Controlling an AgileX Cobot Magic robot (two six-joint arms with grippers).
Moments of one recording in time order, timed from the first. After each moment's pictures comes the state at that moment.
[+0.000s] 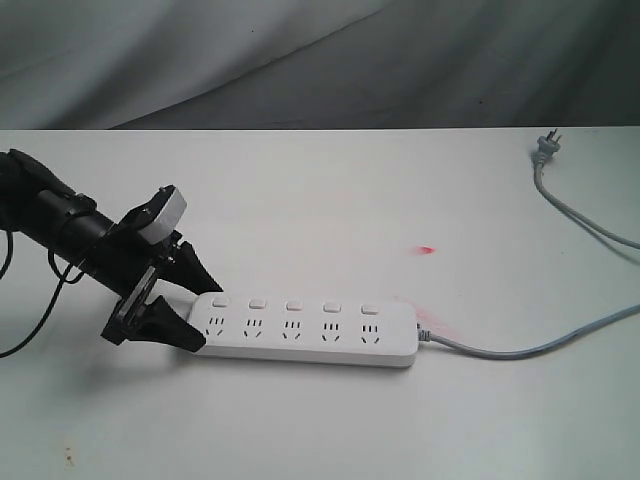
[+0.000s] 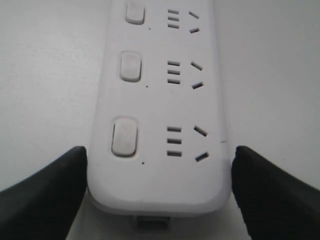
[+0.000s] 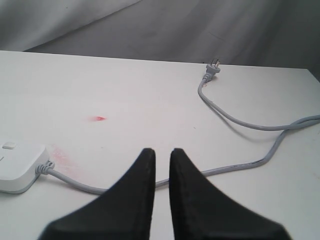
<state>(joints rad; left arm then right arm) 0.09 2.22 -1.25 -0.93 1.16 2.09 0.09 0.01 0.00 -0.05 0.34 0.03</state>
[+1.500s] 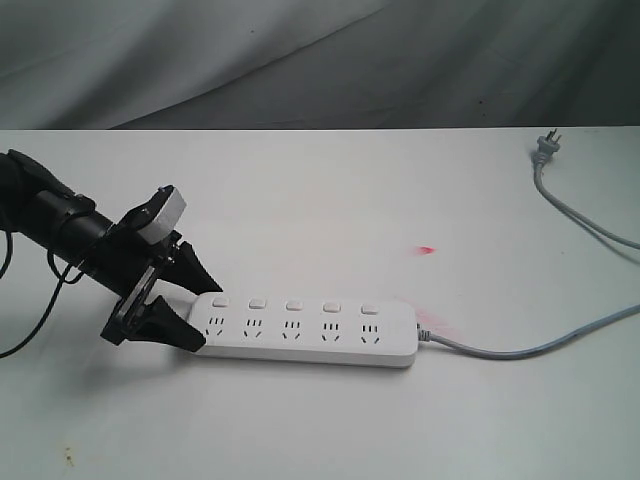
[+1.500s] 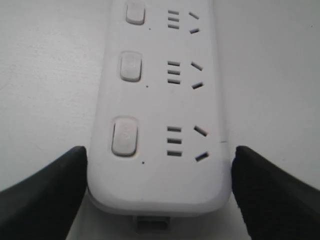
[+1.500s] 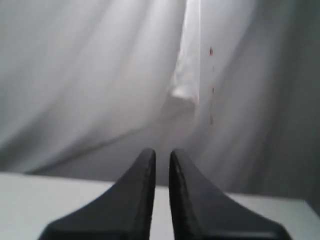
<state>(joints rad) 0.10 2.22 -1.25 -0.93 1.16 2.09 0.09 0.01 0.00 -0.06 -0.13 0.03</state>
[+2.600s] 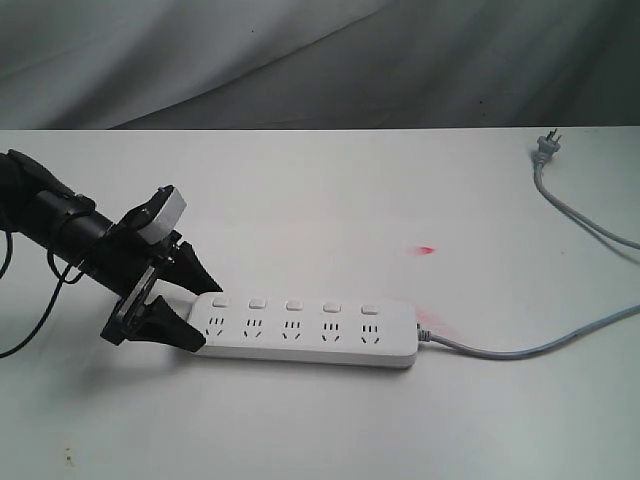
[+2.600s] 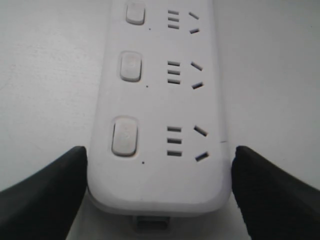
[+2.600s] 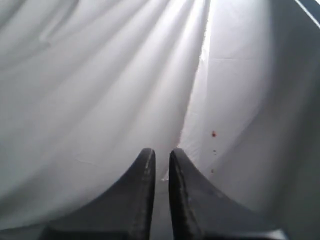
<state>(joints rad) 0.10 2.22 -1.25 -0.93 1.16 2.09 0.09 0.94 -1.32 0.05 0.33 -0.14</state>
